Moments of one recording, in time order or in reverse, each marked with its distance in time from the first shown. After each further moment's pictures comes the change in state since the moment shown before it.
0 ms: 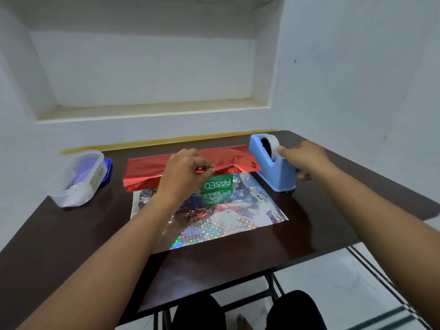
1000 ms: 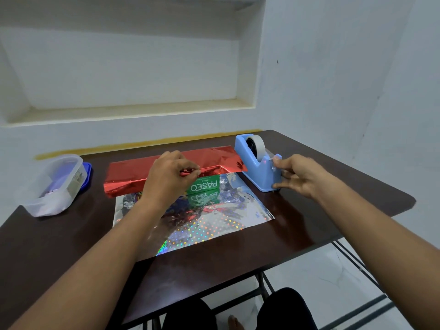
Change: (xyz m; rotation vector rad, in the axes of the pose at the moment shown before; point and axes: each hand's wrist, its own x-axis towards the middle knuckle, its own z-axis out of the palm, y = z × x) left_hand -0.003 -0.001 0.002 -0.030 -0.005 -0.029; right_hand -0.007 0.035 0.001 0.900 -0.224 0.214
